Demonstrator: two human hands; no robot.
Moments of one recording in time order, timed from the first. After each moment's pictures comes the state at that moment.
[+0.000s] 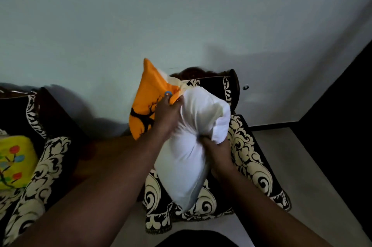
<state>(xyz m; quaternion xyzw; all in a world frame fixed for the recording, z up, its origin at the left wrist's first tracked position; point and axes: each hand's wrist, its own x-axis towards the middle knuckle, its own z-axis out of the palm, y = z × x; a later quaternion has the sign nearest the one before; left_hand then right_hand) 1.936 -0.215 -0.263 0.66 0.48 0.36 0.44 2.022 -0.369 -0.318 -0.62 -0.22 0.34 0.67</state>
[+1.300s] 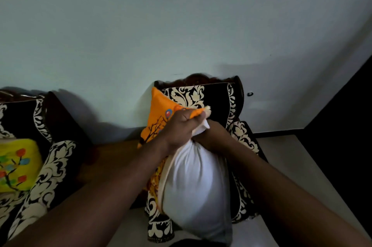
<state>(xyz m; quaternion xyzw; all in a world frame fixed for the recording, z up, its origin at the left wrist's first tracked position) 1.917 -0.266 -0.222 0.74 0.28 0.29 0.55 2.046 -0.320 -0.252 -0.75 -0.56 0.25 0.25</state>
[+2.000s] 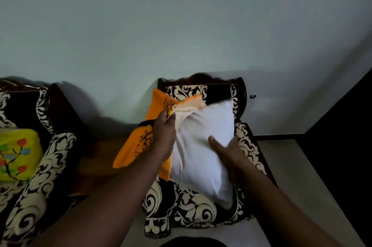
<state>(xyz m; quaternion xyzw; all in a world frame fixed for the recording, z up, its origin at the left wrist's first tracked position) 1.901 -0.233 -0.291 0.56 0.49 0.45 0.50 2.062 -0.366 -0.310 -0.67 -0.22 0.46 0.53</state>
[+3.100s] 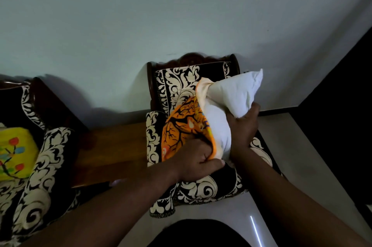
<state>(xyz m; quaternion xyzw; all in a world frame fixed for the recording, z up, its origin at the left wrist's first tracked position) 1.896 -0.333 -0.293 0.91 0.10 0.17 0.37 2.066 -0.368 -0.301 -0.77 -0.16 0.04 0.61</state>
